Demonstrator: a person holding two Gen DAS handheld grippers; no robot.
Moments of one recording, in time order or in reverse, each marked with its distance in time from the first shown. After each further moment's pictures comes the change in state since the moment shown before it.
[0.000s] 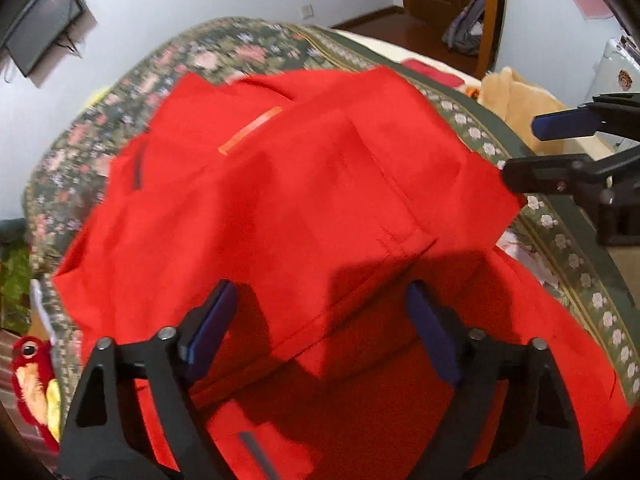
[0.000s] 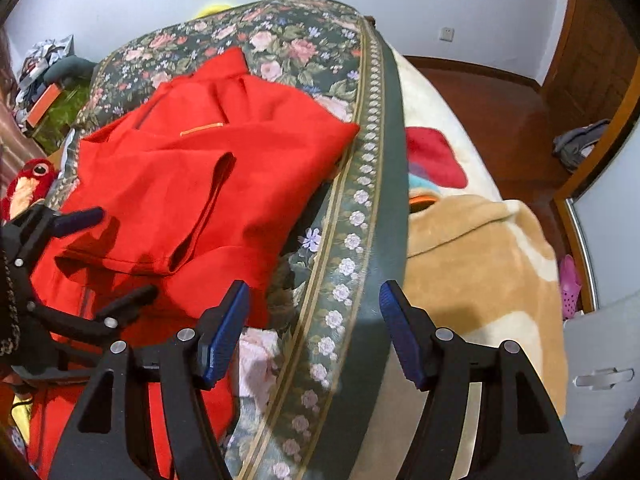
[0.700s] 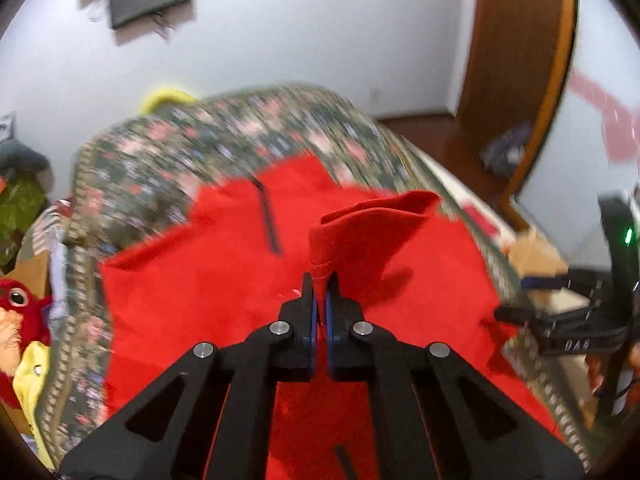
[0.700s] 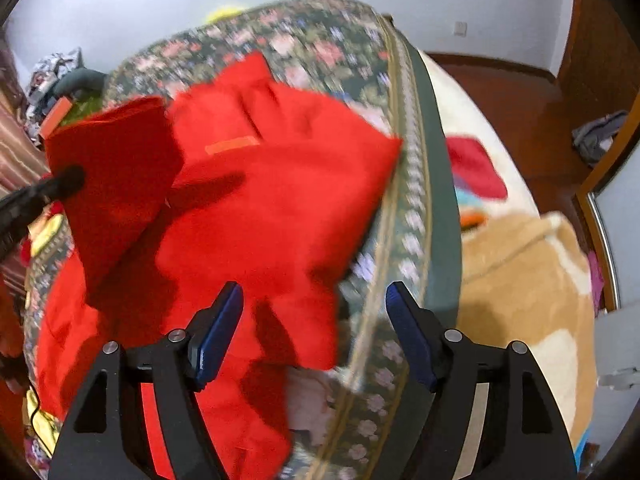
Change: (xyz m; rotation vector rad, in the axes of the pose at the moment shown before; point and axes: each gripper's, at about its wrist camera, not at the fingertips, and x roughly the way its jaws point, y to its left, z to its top) left arm -0.107 0.138 0.003 -0.347 -0.307 -0.013; right arm -0.015 0.021 0.019 0.034 -0.043 0.090
